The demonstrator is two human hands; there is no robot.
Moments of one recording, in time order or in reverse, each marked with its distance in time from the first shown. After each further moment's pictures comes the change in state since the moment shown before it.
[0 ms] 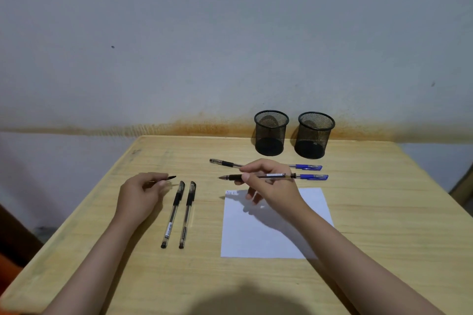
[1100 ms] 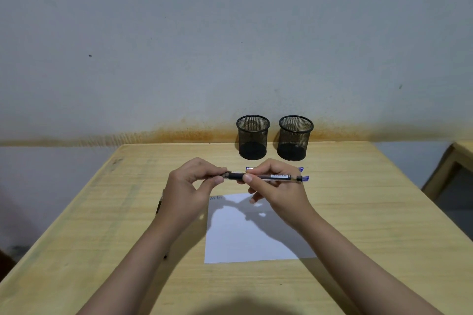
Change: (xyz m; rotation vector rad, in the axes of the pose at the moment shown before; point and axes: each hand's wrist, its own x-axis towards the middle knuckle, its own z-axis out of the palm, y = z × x) left_hand -0.047 0.107 0.054 -0.294 -0.203 0.500; right_hand -0.025 -0.028 -0.023 -0.003 0.124 -0.124
